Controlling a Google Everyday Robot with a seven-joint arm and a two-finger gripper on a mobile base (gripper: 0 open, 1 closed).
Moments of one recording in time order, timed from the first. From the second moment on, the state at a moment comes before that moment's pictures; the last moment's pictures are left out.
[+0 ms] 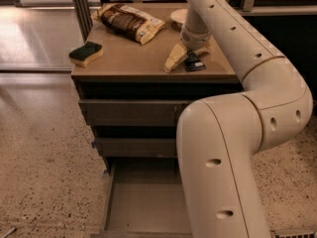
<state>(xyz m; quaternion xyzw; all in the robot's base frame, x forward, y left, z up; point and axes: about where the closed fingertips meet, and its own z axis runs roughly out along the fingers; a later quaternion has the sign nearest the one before) 0.786 -0.128 0.795 -0.30 0.95 0.00 0.11</state>
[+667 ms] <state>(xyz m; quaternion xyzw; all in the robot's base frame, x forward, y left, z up) 0.786 -0.128 0.795 -0.30 0.95 0.00 0.11</state>
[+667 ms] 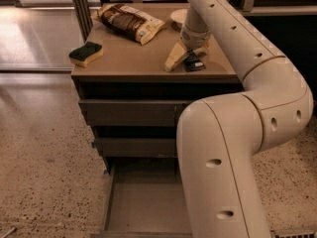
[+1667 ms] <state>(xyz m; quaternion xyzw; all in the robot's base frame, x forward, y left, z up) 0.785 -0.128 0.824 -0.30 0.95 0.00 0.11</state>
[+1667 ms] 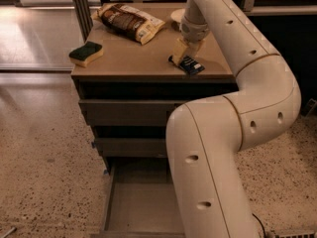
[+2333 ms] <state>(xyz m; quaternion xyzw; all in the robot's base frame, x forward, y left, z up) 0.780 -0.120 0.839 -0.34 0.93 0.04 0.14</state>
